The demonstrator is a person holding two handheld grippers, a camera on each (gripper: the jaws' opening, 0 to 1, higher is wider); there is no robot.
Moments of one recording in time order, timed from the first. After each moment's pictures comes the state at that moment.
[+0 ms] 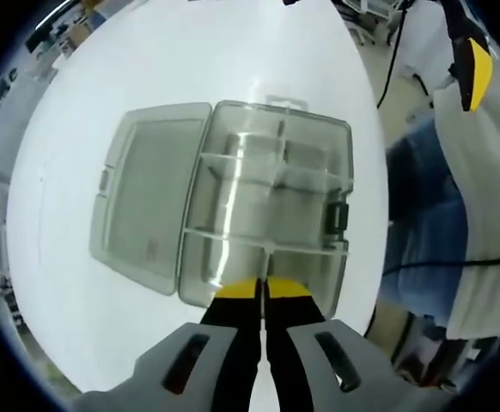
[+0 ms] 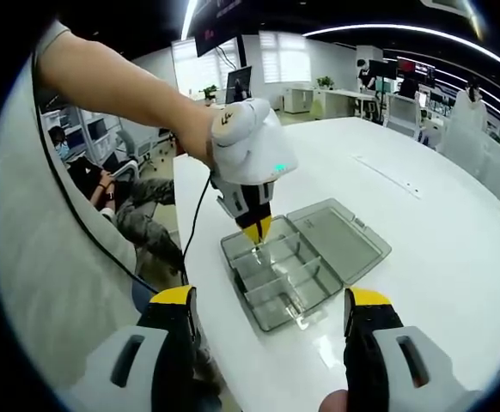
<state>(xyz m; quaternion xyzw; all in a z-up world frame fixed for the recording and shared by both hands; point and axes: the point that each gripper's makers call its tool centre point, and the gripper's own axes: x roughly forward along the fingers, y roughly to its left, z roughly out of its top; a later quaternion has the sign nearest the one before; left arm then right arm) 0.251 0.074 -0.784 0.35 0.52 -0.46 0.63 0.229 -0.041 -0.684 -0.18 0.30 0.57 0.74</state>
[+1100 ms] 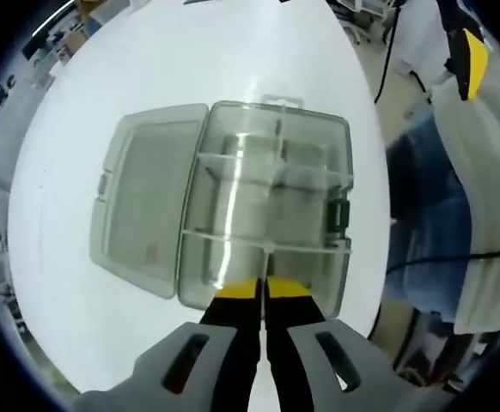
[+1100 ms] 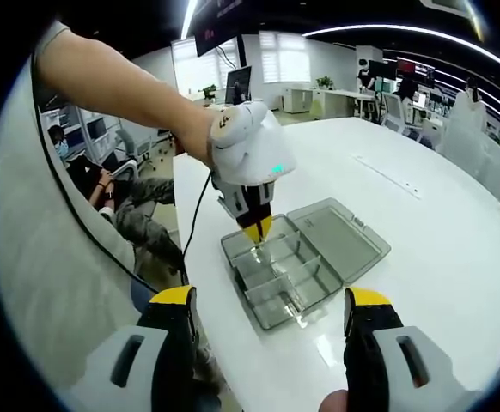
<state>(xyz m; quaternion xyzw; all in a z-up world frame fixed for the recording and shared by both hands) 0.251 0.074 -0.786 0.36 0.50 -0.46 0.63 0.227 -0.044 -0.684 -0.18 0.30 0.57 0.74</state>
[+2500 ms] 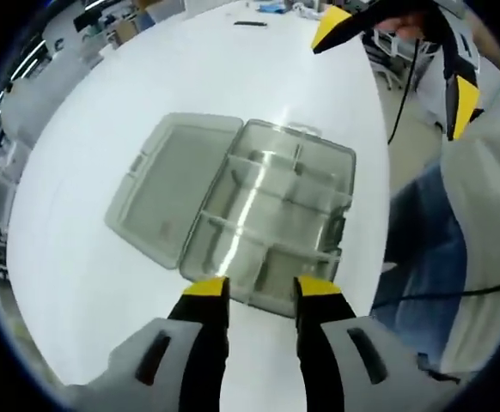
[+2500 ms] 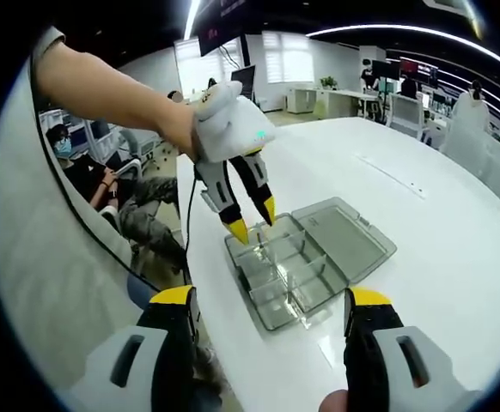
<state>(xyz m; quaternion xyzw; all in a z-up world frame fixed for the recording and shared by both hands) 0.247 0.078 -0.767 0.27 0.48 -0.41 0.73 0.224 -0.041 -0.690 -0.18 0.30 0.58 0.74</state>
